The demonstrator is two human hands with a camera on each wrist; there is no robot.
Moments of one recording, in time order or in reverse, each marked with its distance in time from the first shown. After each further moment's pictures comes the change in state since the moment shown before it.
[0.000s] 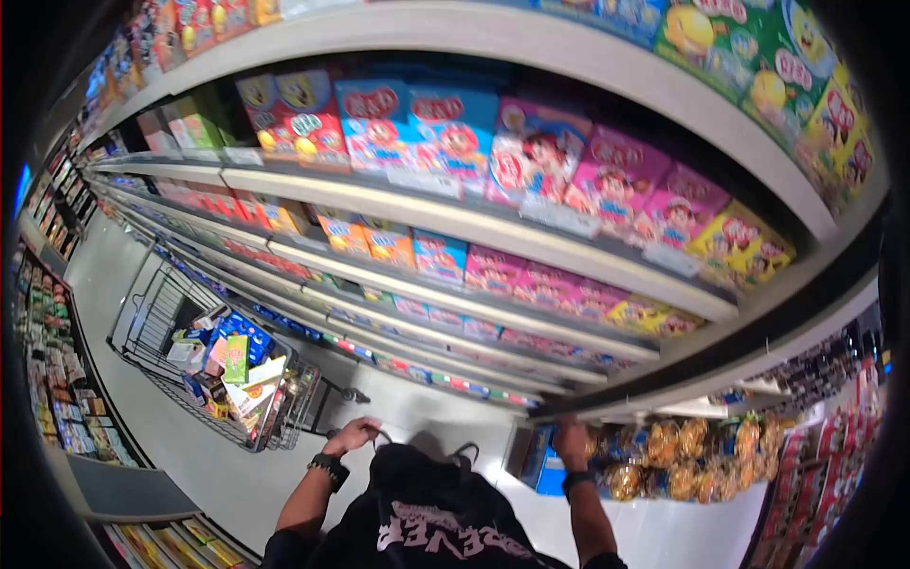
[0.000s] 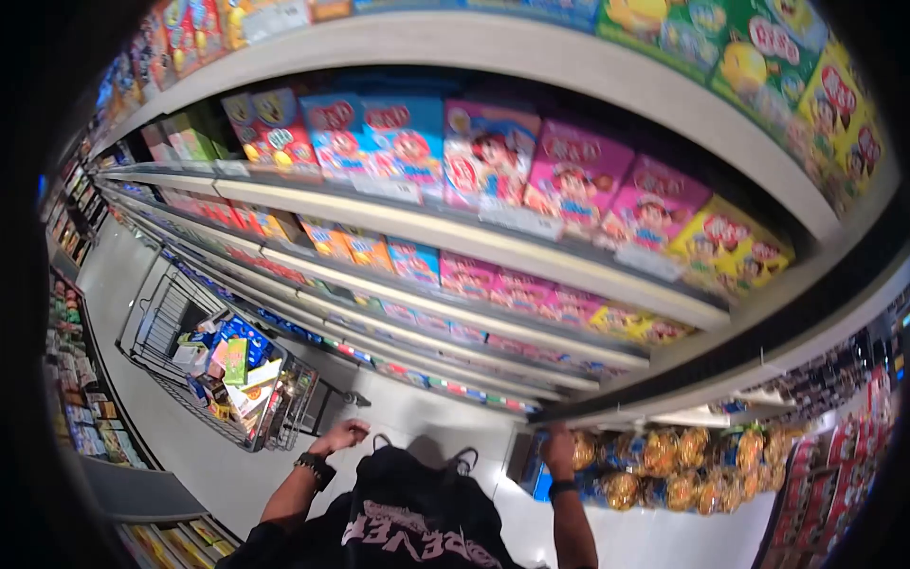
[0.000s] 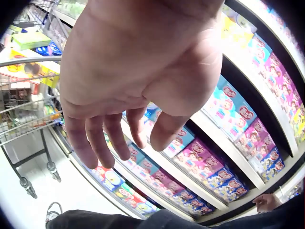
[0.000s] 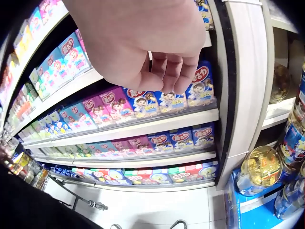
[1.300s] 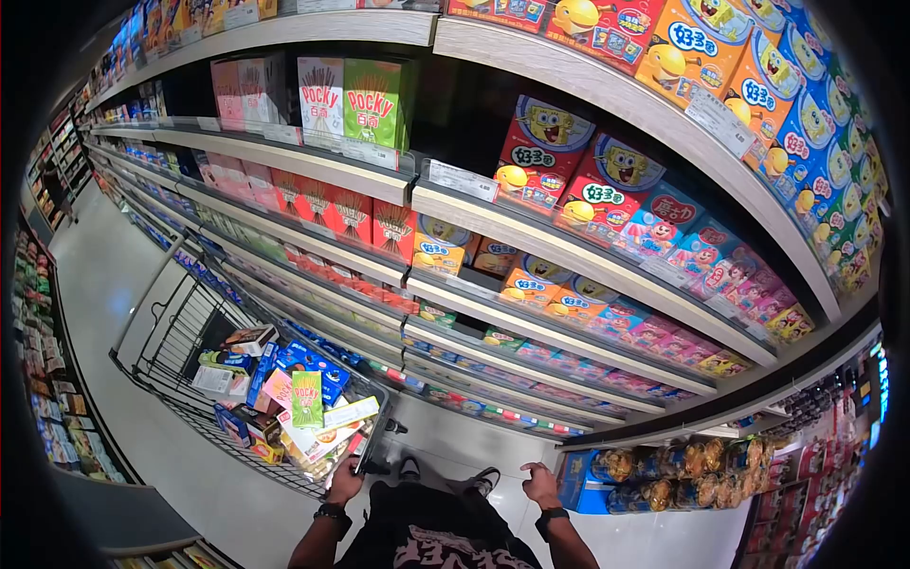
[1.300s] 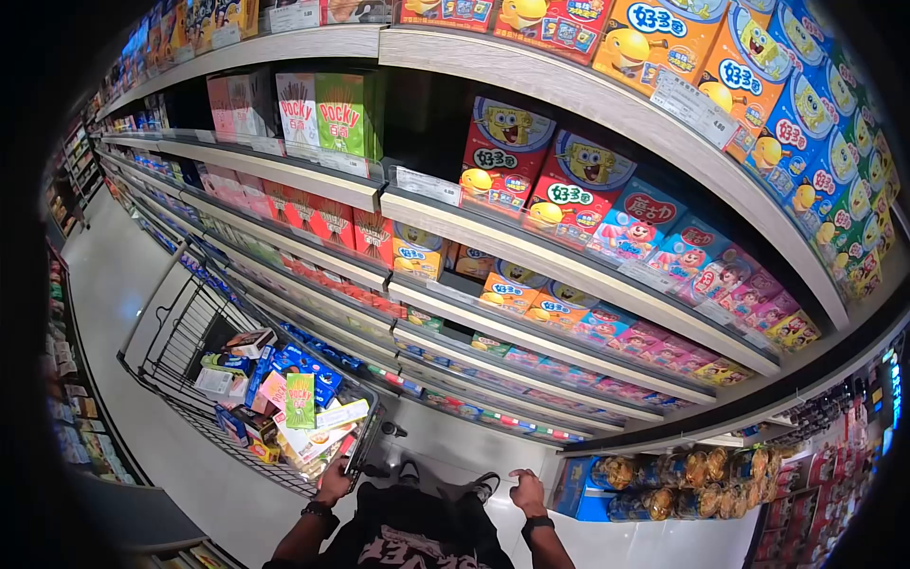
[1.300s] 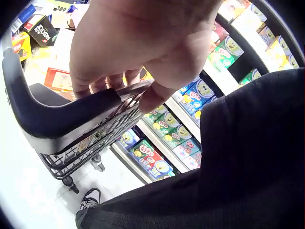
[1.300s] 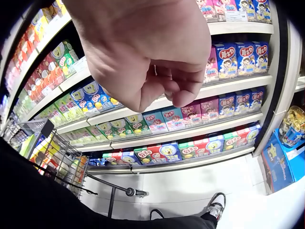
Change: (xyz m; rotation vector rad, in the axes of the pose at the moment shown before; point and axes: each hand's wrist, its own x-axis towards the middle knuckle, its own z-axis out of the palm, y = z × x) left_hand -0.068 -0.193 -0.220 -0.170 0.473 0.132; right_hand -0.028 -0.333 0.120 0.029 -0.412 0.244
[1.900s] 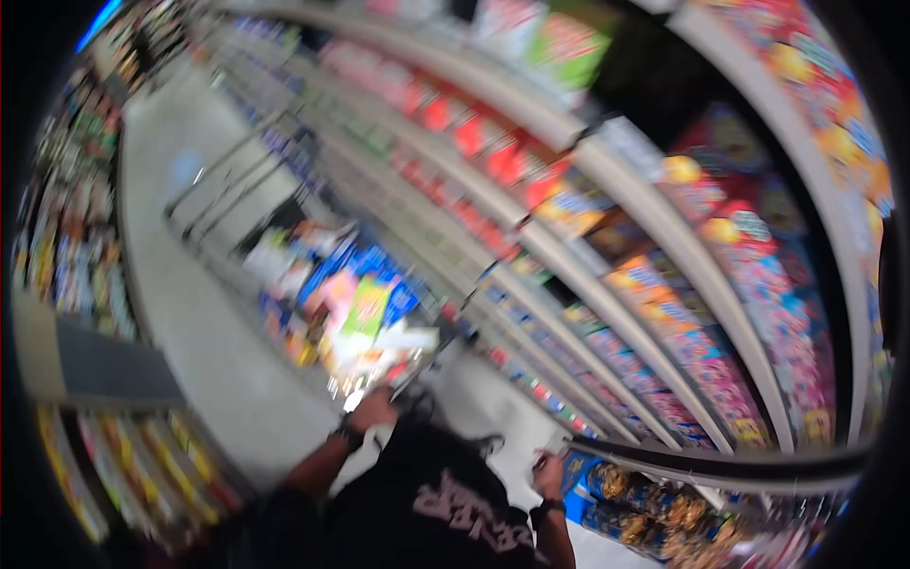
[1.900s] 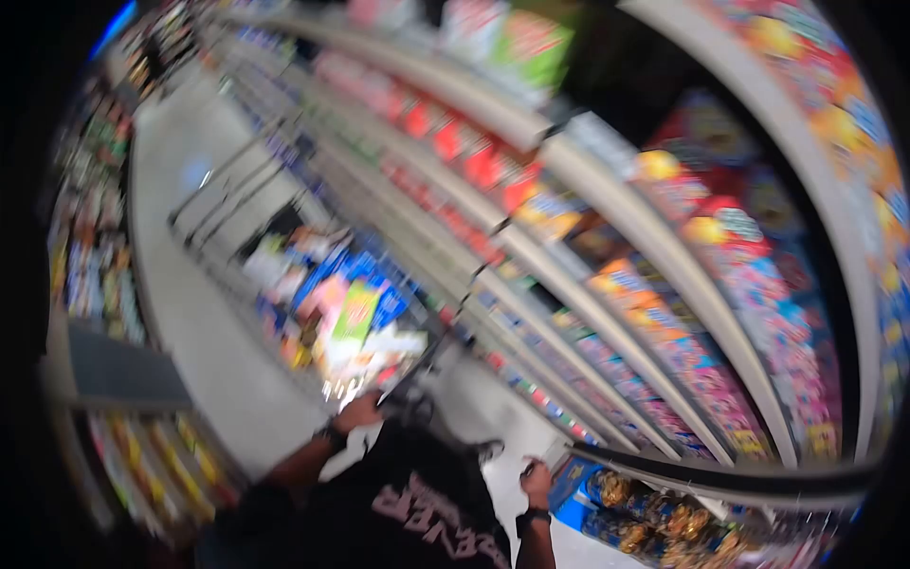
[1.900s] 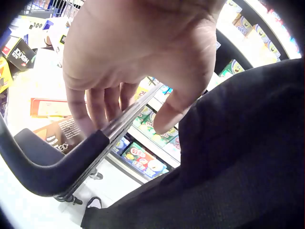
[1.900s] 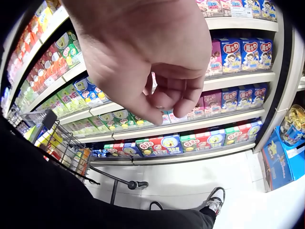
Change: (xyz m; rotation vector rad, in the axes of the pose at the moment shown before) left_hand -0.027 0.091 -0.018 0.364 -0.082 -0.066; right_hand 0.013 0.031 0.036 -0.136 -0.091 -0.180
